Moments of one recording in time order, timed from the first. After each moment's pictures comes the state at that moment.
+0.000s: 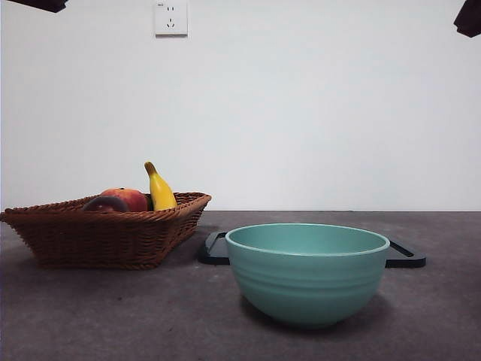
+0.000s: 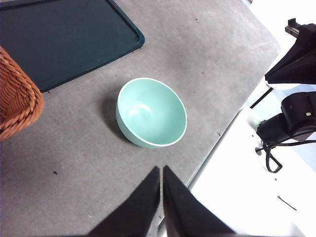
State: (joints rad) left arm -0.32 0.86 0.91 -0.83 0.72 0.06; right arm 0.62 0.67 0.80 -0.89 -0.36 0.24
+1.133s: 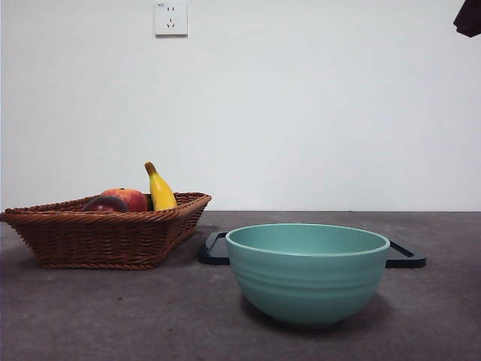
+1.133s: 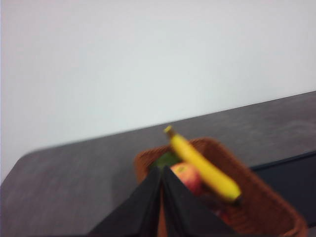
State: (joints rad) left arm -0.01 0.22 0.33 -0.06 0.23 0.12; right arm 0.62 0.67 0.80 -0.89 -0.36 0.24
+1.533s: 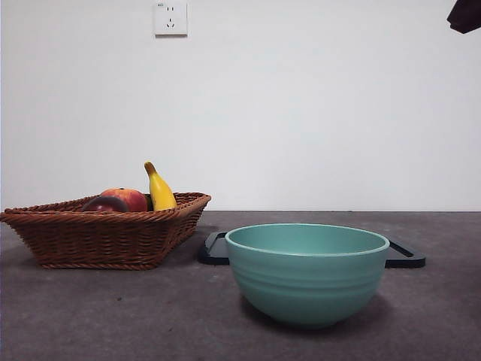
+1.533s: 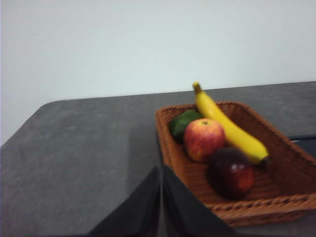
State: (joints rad) left arm 0.02 0.04 0.09 -0.07 0.13 0.05; right arm 0.62 0.67 0.80 -0.87 -0.36 0.24
